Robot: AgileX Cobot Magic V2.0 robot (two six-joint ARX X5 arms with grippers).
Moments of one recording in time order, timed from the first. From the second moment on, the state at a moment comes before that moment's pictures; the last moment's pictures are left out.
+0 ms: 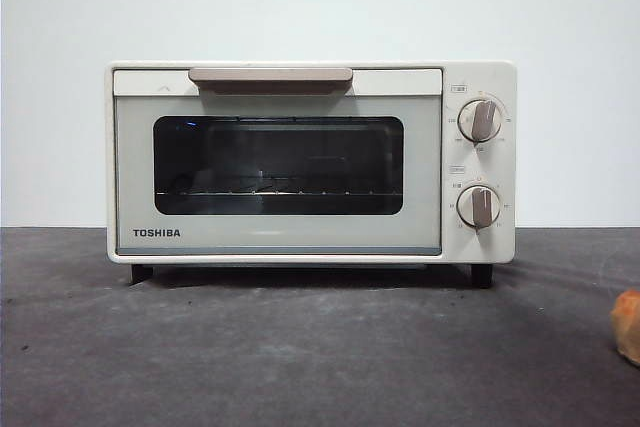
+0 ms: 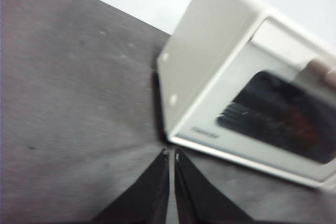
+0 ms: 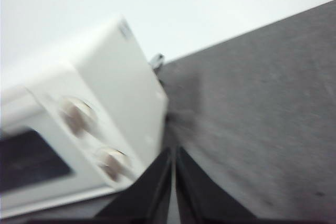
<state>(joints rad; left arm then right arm) -0.02 0.03 0.07 -0.16 0.21 -0.49 0.03 0.04 0.15 -0.16 -0.14 0.46</state>
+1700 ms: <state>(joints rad) -0.22 0.75 0.90 -0.56 0.57 -0.04 0.10 0.58 0.89 -0.75 -0.58 0.07</state>
